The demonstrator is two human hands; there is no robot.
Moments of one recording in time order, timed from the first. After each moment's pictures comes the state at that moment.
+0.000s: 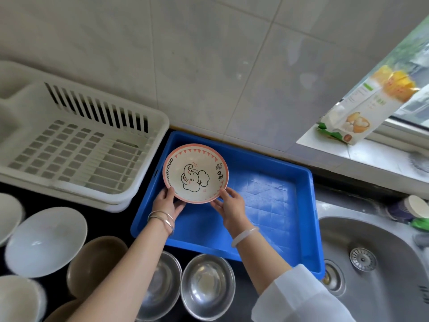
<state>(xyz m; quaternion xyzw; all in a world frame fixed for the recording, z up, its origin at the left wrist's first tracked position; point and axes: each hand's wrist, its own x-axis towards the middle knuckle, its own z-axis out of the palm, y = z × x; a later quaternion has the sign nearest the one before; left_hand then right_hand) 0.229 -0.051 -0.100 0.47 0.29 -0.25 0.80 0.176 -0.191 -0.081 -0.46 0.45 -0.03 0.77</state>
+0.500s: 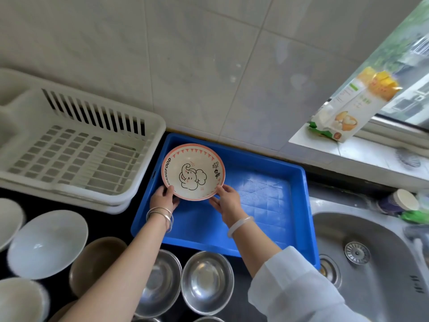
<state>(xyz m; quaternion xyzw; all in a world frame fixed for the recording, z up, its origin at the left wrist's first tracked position) 0.234 -0.051 -0.092 0.61 0.24 -0.23 0.72 0.183 -0.191 -0.070 -0.49 0.47 0.00 0.74</state>
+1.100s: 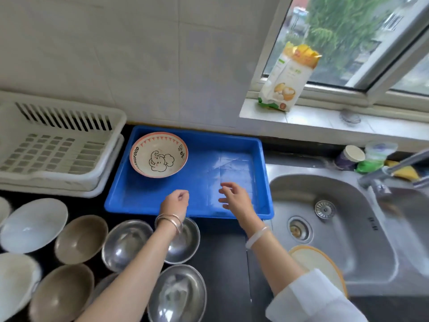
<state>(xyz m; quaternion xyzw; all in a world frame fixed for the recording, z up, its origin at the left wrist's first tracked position) 0.099 -0.101 -0.045 0.81 0.03 -0.27 0.51 0.026 -0.248 -0.029 -0.69 0.39 -0.01 0.60</state>
